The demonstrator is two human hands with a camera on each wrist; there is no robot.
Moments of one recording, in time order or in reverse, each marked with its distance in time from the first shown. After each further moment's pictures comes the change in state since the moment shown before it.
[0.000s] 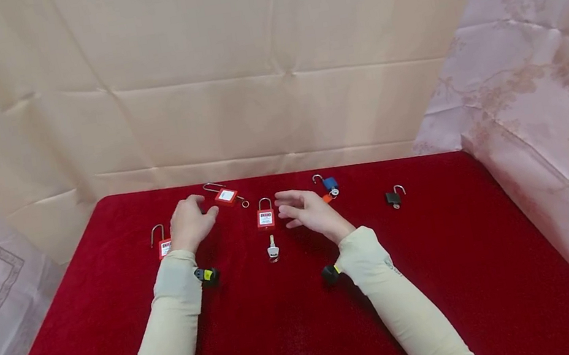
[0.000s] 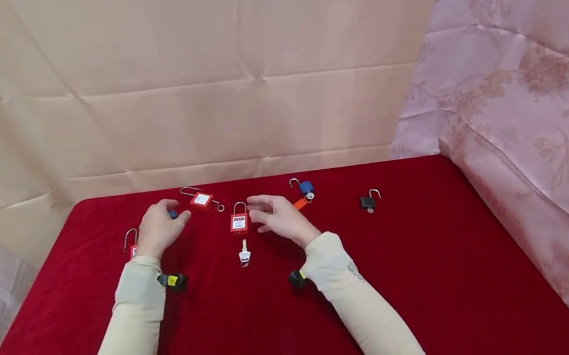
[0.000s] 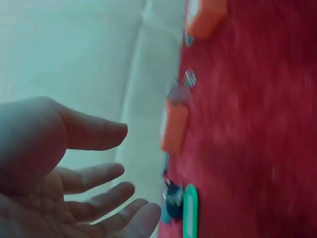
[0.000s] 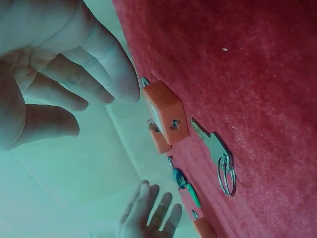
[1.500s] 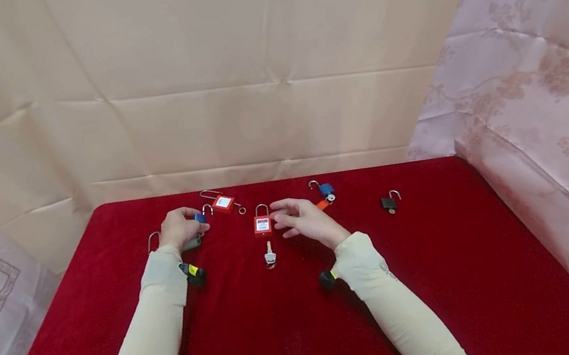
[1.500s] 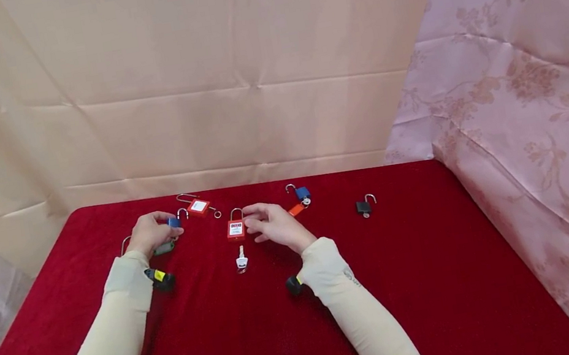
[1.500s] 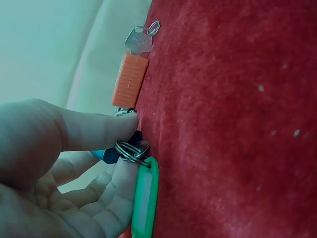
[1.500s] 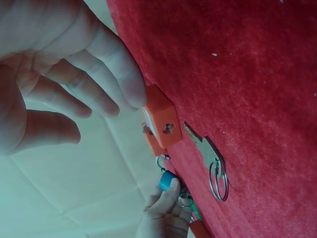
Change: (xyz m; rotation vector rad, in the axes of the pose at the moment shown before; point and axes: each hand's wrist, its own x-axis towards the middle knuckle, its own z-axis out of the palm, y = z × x) left_hand 0.026 -0.039 0.001 -0.182 -0.142 -0.214; right_hand -0.002 0.005 0.002 0.015 -0.030 0.023
